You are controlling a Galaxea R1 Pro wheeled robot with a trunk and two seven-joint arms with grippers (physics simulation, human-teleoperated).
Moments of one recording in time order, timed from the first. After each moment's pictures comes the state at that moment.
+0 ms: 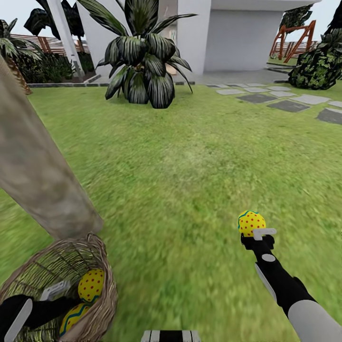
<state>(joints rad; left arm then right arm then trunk) -0.34 0.35 0.20 -0.82 0.35 0.84 -0.22 -0.61 -0.20 0.11 -0.72 -0.01 0.05 -0.21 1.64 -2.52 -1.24</state>
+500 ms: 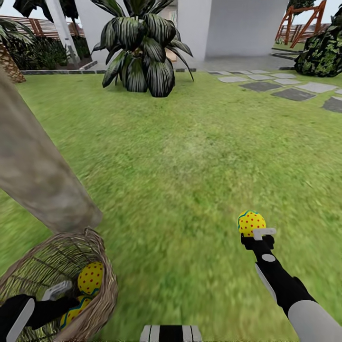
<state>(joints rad) -0.34 0.34 0.20 -0.82 0.35 0.85 -0.22 -0.61 -0.20 0.11 -0.72 -0.01 0.05 -0.21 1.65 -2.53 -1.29</state>
